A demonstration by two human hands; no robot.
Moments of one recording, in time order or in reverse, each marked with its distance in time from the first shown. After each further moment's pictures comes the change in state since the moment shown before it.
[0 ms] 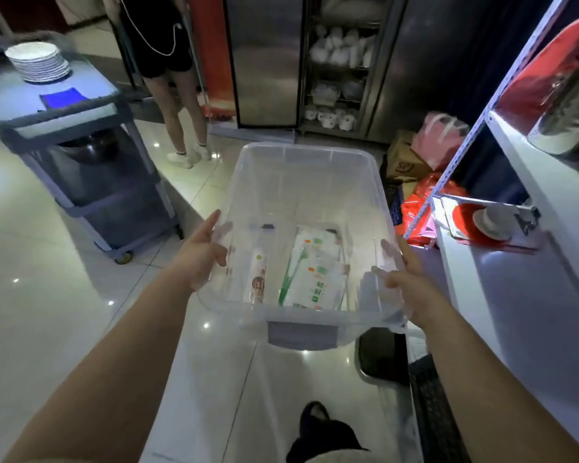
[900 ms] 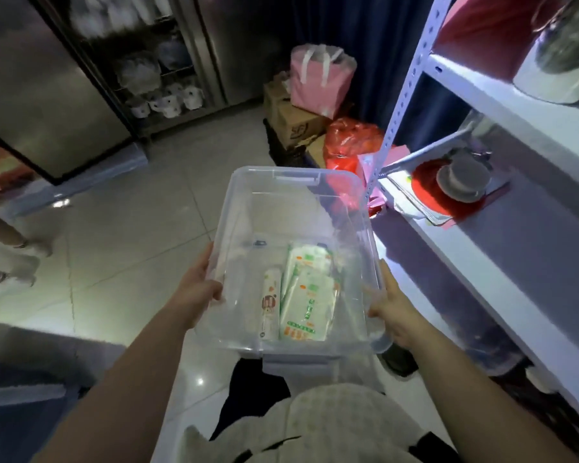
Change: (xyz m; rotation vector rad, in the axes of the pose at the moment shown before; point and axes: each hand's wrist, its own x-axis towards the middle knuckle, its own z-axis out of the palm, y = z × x) left_hand 0.555 0.066 0.177 0.482 -0.553 -0.171; right_hand 0.379 0.007 -0.014 0.197 0.453 0.196
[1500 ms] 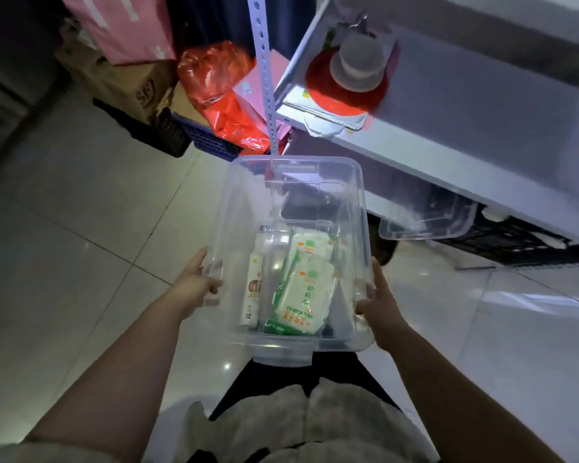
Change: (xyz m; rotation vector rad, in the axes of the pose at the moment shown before) left_hand 0.199 -0.015 0.049 0.517 -0.374 -0.374; right_hand -0.004 0.101 0.064 0.566 0.595 0.193
